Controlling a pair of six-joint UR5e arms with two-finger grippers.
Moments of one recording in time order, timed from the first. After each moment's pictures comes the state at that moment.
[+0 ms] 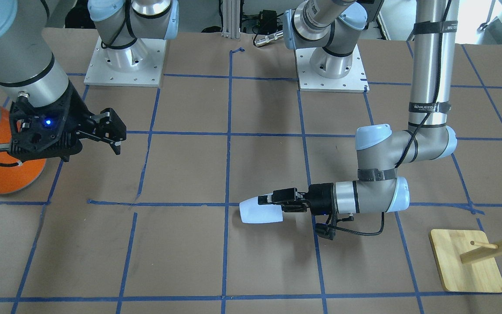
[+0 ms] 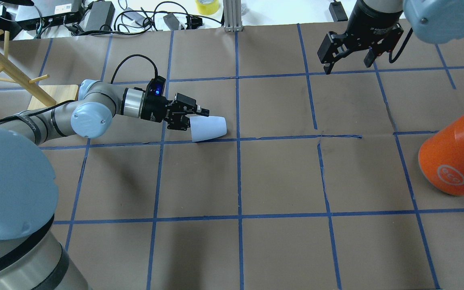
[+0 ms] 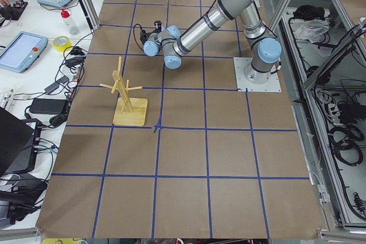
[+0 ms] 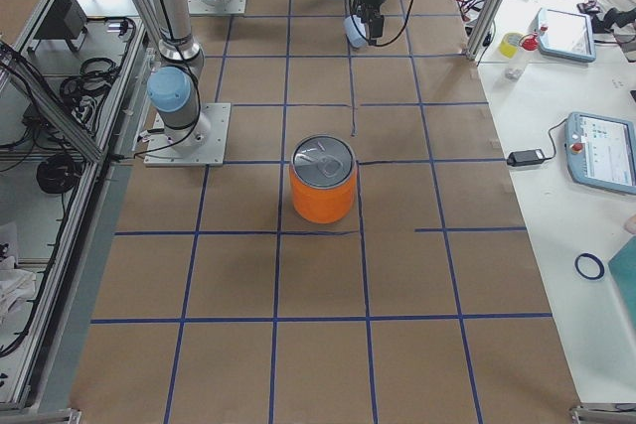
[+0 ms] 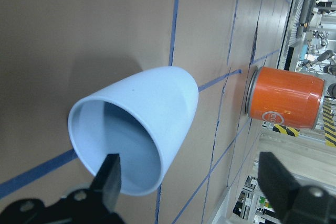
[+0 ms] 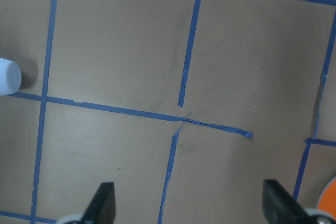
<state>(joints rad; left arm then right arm) -1.41 -2.16 -1.80 -1.29 0.45 0.44 1.55 -1.41 1.47 -1.66 -1.54 -0.19</state>
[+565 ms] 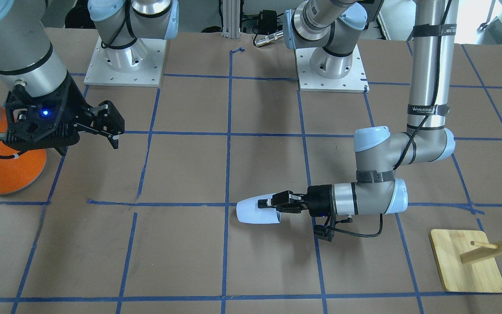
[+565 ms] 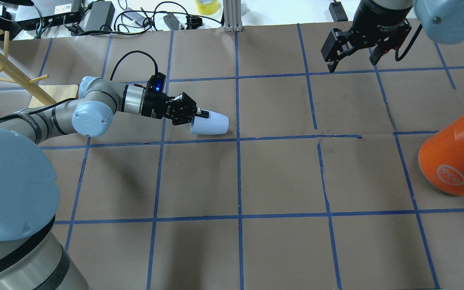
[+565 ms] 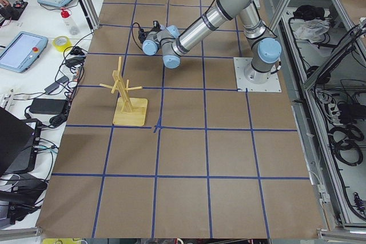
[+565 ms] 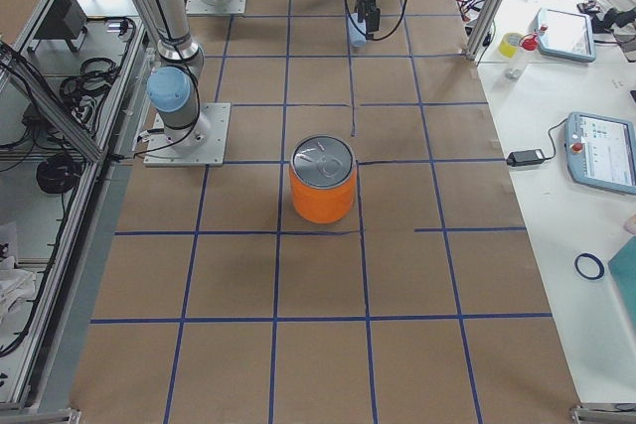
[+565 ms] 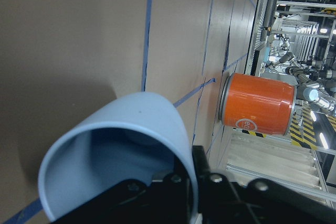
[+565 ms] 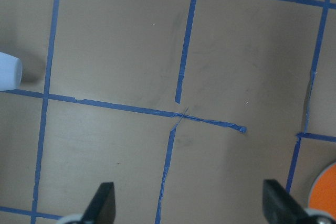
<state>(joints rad) -1.41 -2.14 -1.77 -1.23 0.47 0.31 1.55 -1.46 1.48 -1.65 -1.55 -0.18</state>
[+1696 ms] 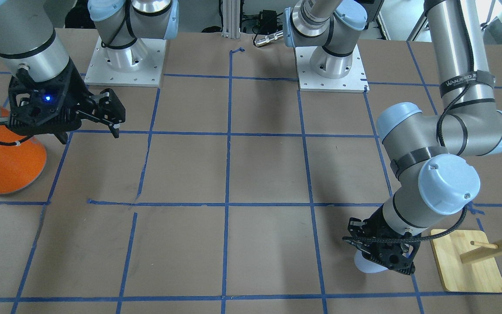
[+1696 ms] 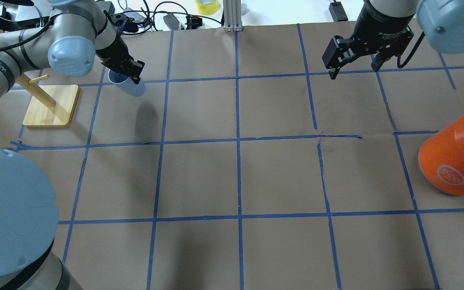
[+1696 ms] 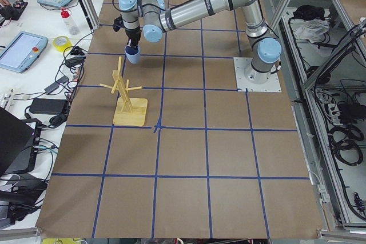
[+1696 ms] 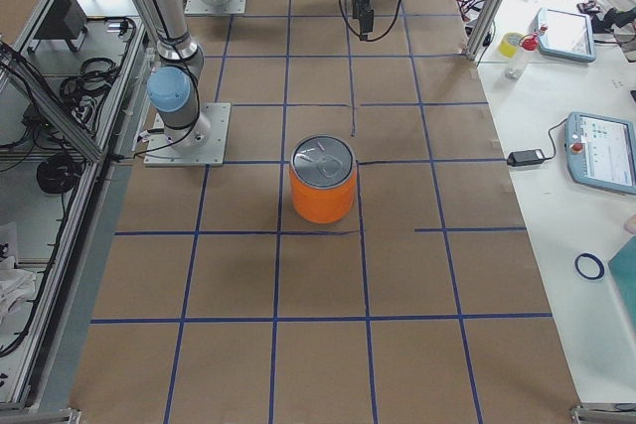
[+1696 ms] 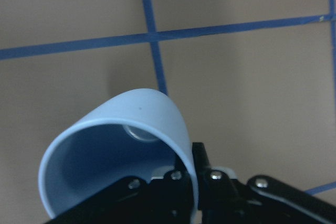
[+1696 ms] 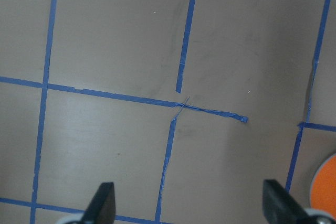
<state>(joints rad) -1.46 -2.10 -1.45 -1.12 1.57 0.53 1.55 -1.48 1.51 -1.64 -1.56 -0.18</state>
